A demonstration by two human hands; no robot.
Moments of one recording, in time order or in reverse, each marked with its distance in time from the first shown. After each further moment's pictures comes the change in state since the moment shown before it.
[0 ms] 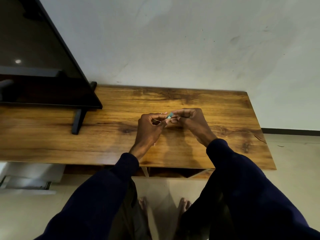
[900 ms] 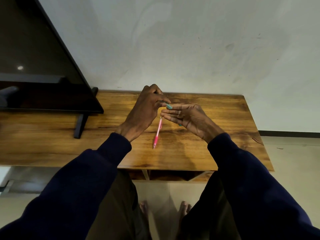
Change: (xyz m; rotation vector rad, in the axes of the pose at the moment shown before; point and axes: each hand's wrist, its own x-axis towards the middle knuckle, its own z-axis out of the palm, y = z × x) left_hand 0.037 0.066 -0.041 0.517 -0.132 0.518; right_hand 0.003 -0.044 0.004 0.472 -0.197 0.187
